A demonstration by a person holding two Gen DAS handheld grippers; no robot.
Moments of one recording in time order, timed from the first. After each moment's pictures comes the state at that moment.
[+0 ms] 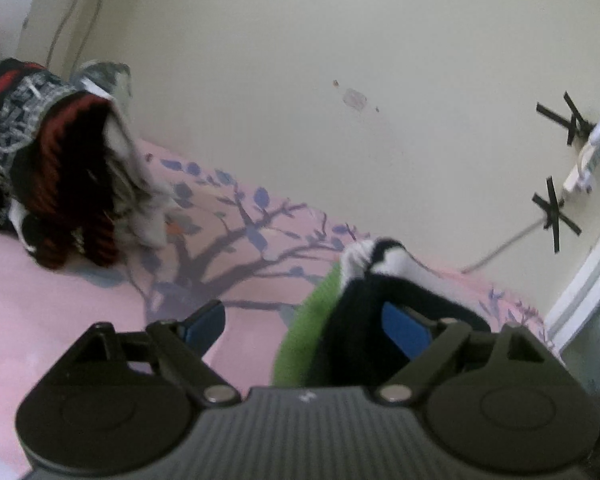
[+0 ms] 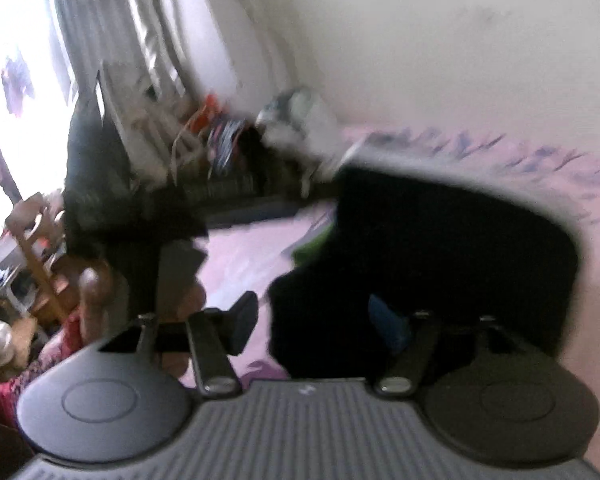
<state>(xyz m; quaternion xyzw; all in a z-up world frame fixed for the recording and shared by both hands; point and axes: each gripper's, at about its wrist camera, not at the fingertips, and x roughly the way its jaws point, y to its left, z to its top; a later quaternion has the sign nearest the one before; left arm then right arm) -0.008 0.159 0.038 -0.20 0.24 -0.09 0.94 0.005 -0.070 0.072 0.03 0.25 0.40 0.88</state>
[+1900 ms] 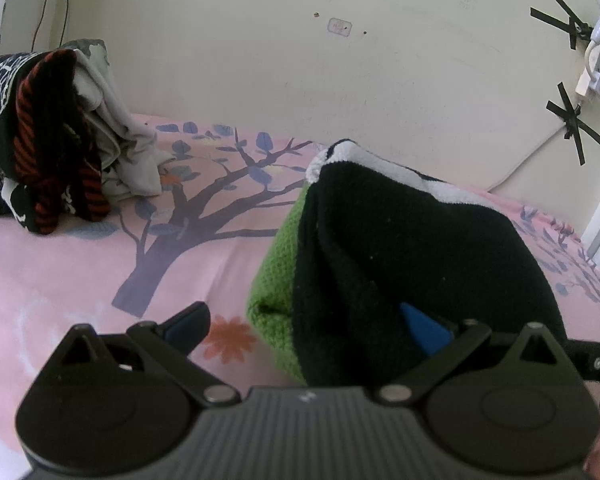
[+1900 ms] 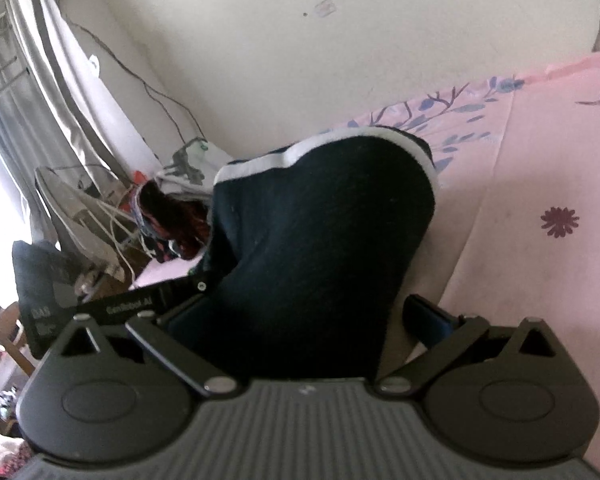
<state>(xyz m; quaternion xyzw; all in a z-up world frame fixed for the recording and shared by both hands) -0.015 0.132 0.017 -0.11 0.30 -0.08 0.94 0.032 -0.122 0.003 0.18 0.29 0.34 0.88</state>
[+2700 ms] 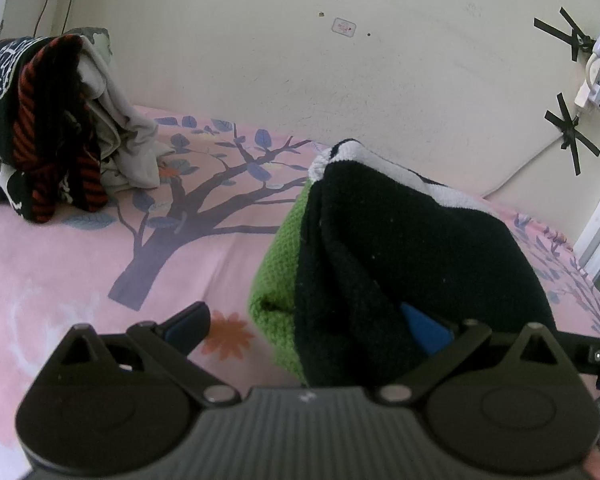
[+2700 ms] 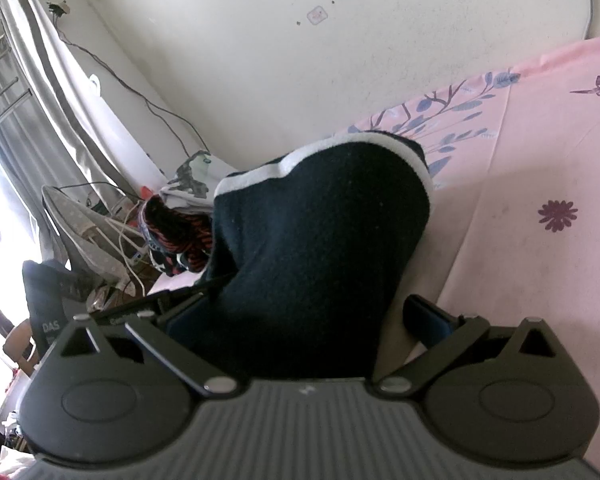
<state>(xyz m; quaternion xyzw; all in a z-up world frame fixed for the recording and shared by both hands) -0.015 0.136 0.015 -0.13 0.30 -0.08 0.94 0.034 -0.127 0.001 0.20 0.28 0.35 0.87</state>
